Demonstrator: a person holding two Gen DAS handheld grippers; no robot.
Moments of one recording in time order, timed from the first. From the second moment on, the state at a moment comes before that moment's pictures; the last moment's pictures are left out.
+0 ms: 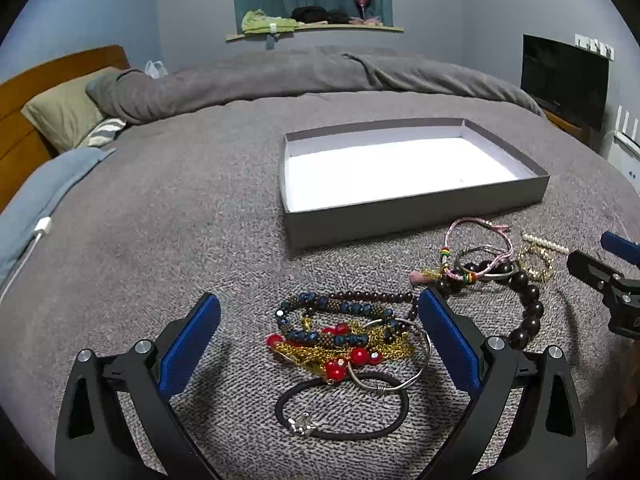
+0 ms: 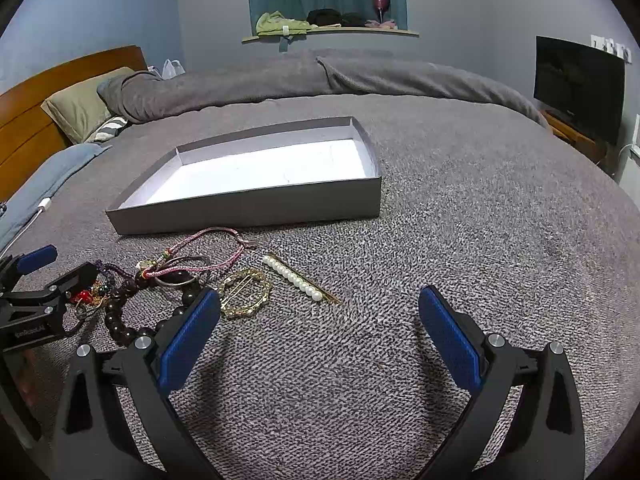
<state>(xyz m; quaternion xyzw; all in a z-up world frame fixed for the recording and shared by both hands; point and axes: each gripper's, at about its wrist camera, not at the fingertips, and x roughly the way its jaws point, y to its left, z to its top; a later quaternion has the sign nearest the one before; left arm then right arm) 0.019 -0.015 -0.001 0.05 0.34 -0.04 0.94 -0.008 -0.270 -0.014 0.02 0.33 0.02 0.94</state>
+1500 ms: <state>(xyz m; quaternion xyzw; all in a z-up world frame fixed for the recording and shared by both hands) 0.019 -0.011 0.004 0.05 0.33 -0.04 0.94 -0.006 -0.273 -0.015 0.03 0.33 0.02 0.94</state>
